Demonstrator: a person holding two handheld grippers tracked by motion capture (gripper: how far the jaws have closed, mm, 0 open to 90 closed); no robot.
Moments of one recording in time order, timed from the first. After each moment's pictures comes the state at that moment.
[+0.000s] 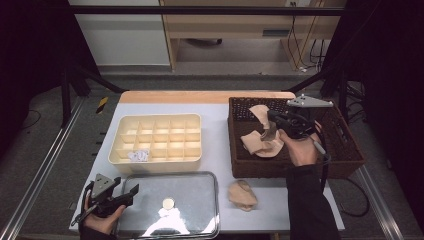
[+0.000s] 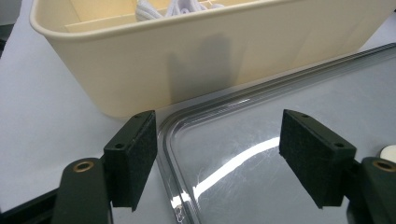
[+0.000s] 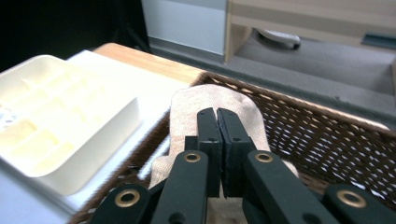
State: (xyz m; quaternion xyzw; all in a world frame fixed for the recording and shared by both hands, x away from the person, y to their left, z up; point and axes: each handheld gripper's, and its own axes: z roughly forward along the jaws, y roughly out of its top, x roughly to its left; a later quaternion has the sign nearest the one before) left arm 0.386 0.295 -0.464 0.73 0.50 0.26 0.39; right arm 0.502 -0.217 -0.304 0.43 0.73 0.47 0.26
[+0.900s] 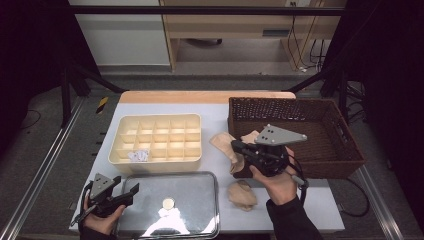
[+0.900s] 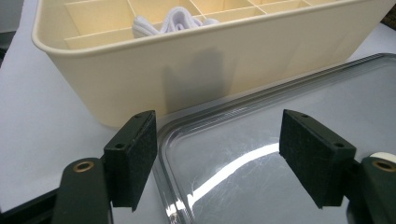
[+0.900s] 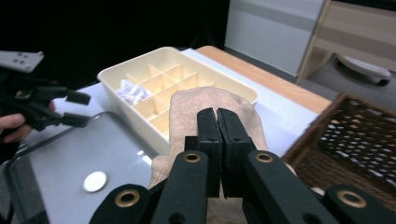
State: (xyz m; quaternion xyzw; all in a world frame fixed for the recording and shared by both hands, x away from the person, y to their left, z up) left arm 0.384 0.294 -0.459 0.73 0.49 0.26 0.41; right arm 0.418 -0.139 -0.307 0.30 0.78 0.51 0.20
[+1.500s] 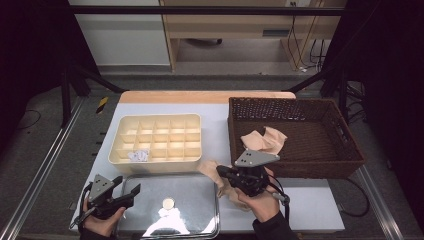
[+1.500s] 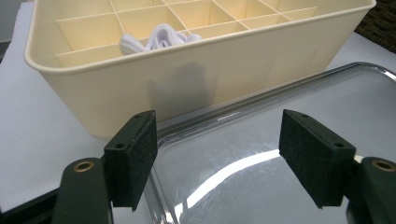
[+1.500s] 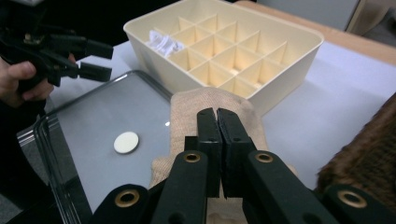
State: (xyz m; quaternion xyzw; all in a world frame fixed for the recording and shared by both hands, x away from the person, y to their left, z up) left arm 0.377 0.289 -0.452 0.73 0.47 0.26 0.43; right arm 0.408 -0.111 -0.372 0.31 0.81 0.49 0.13
